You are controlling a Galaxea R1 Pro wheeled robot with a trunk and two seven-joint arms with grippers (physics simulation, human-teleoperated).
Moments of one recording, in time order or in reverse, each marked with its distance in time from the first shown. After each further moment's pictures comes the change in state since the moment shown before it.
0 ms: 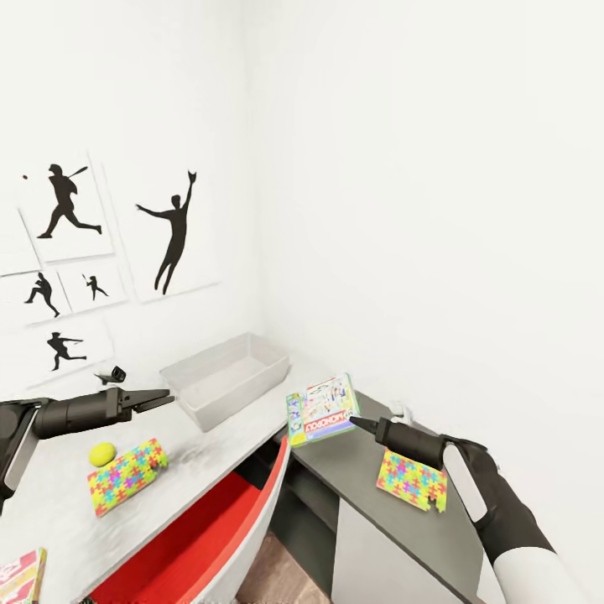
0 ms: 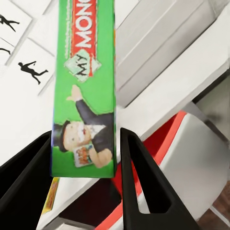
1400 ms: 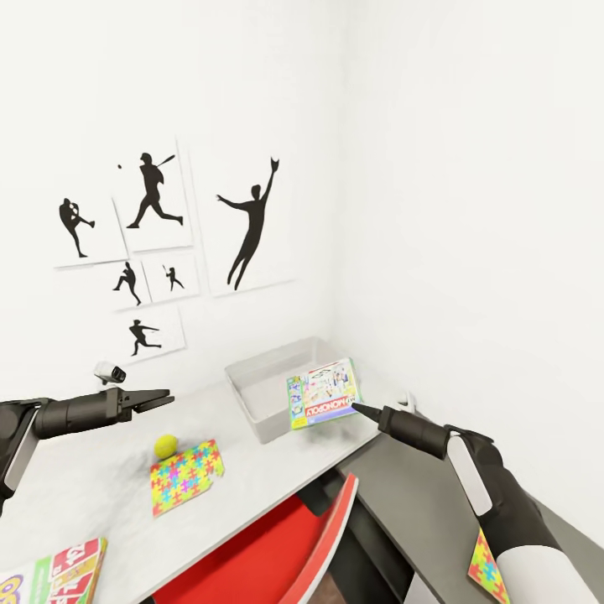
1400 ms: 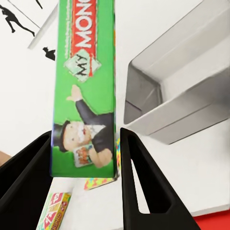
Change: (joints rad) left arm 0.000 0.000 0.000 0.001 0.000 -0.001 -0.002; right arm -0.001 -0.003 -0.012 -0.086 -0.005 -0.016 0.016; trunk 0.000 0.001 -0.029
